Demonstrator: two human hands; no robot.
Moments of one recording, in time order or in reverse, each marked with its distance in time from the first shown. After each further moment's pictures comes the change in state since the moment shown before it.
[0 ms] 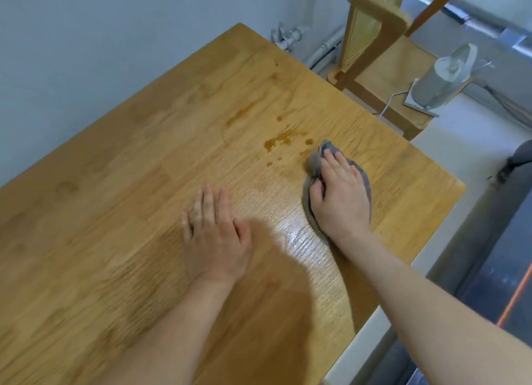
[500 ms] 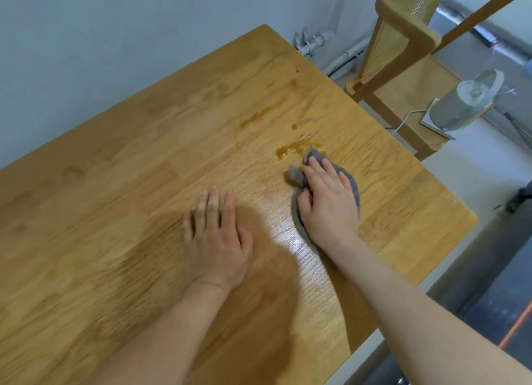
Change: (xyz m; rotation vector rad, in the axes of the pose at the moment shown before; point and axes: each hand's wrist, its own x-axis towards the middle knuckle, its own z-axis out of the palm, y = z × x) left_hand 0.001 -0.001 0.001 0.021 0.058 0.010; right_hand 0.014 -0.020 0.005 0.015 -0.074 -0.165
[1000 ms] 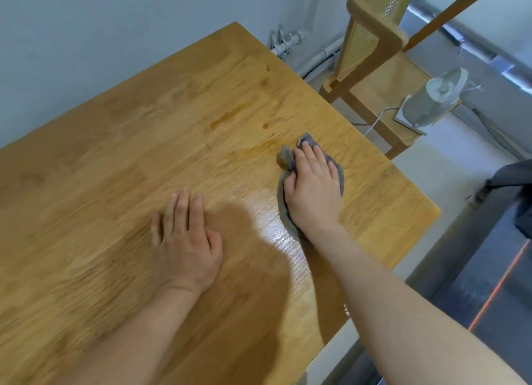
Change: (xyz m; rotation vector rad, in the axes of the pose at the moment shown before) left_hand 0.000 0.002 -0.003 -0.019 -0.002 -0.008; right_hand 0.020 0.017 -0.003 -0.032 0.047 0.169
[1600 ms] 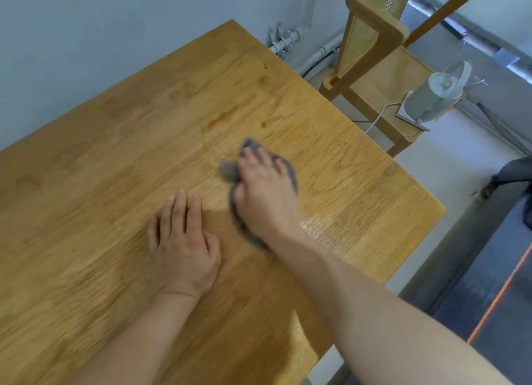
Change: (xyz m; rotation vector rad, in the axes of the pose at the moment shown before) left_hand -0.001 -0.001 0.004 0.022 0.065 0.004; right_hand -0.007 -0.061 0.020 0.076 -0.090 -0.273
